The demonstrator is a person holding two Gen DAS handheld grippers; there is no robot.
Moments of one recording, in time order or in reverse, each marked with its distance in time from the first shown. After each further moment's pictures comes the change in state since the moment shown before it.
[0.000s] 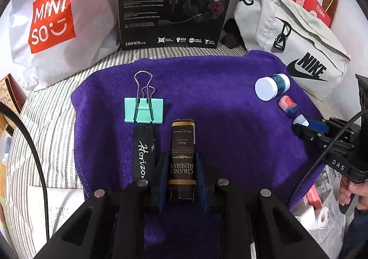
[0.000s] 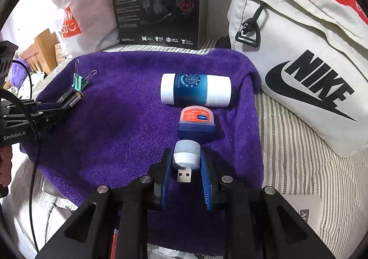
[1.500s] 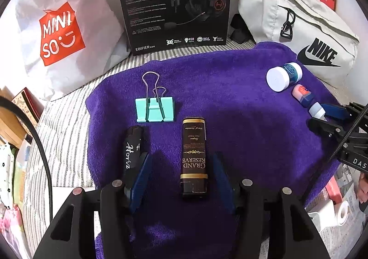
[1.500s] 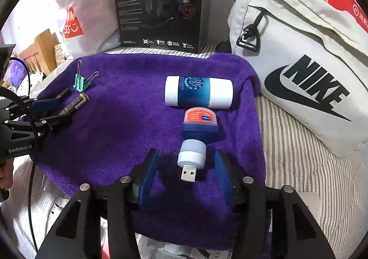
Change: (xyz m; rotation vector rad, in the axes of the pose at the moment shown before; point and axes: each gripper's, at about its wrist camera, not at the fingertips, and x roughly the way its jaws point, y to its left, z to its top) left arm -0.001 -0.011 -0.003 0.064 -0.015 0.150; right arm -0.006 0.004 -0.002 -0.006 -0.035 -0.018
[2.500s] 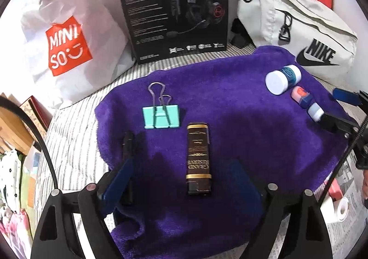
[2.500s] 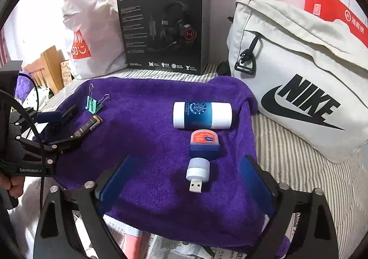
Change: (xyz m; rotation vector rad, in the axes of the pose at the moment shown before) left arm -0.016 -0.001 -0.004 0.018 -0.030 0.047; right arm -0.026 0.002 0.007 0.030 -0.101 0.036
